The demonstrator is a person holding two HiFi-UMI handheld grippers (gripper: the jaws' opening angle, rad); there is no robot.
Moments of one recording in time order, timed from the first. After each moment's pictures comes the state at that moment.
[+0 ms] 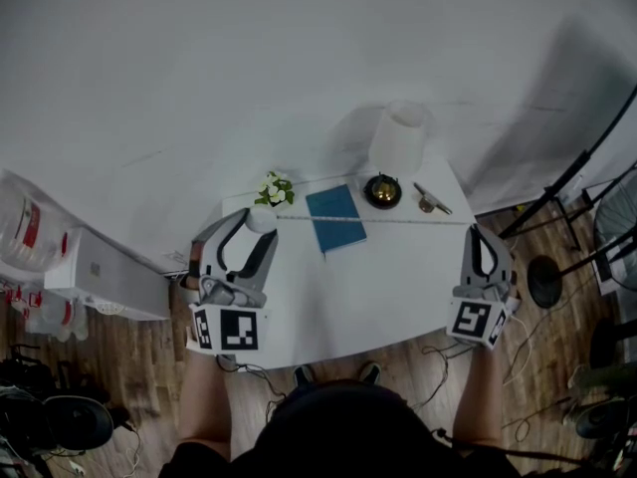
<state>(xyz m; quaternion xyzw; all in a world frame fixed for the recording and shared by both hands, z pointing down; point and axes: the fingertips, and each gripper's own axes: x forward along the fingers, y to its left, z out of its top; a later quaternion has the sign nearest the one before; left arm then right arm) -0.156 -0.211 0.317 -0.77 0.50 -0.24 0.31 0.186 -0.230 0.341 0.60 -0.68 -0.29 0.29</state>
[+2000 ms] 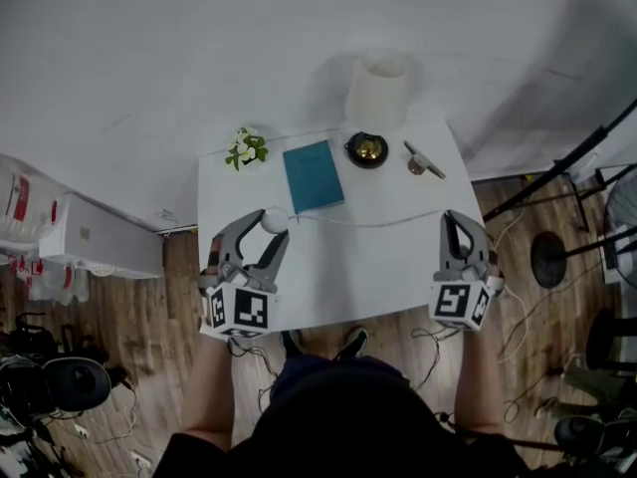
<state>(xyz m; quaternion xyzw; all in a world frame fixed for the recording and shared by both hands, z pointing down) -0.049 -0.222 0.461 -0.81 0.47 -0.31 0.17 0.244 -0.260 0.457 0.51 -0.75 -0.23 0.34</state>
